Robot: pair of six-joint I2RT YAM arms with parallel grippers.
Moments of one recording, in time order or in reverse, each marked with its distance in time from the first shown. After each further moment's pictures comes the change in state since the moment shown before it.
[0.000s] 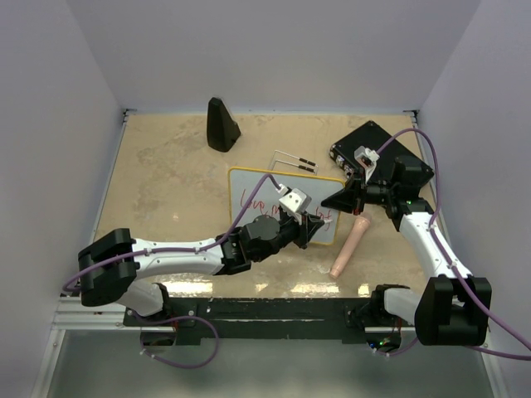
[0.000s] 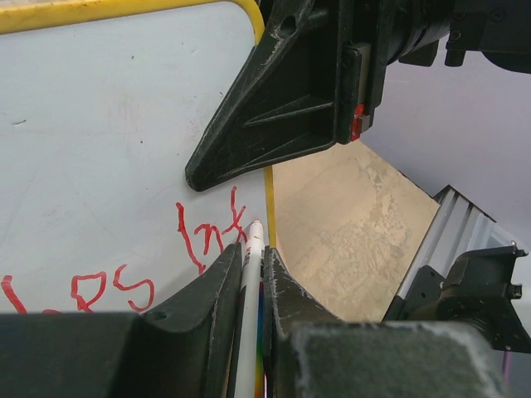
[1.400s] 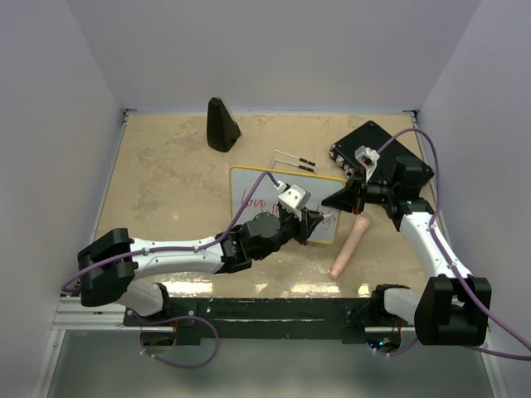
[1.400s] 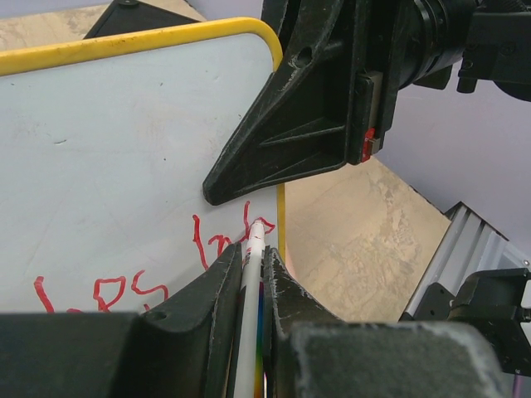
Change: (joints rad) left arm 0.008 -0.003 0.026 -0.024 -0.050 0.007; right arm -0.002 0.000 0.000 0.004 0.008 -0.002
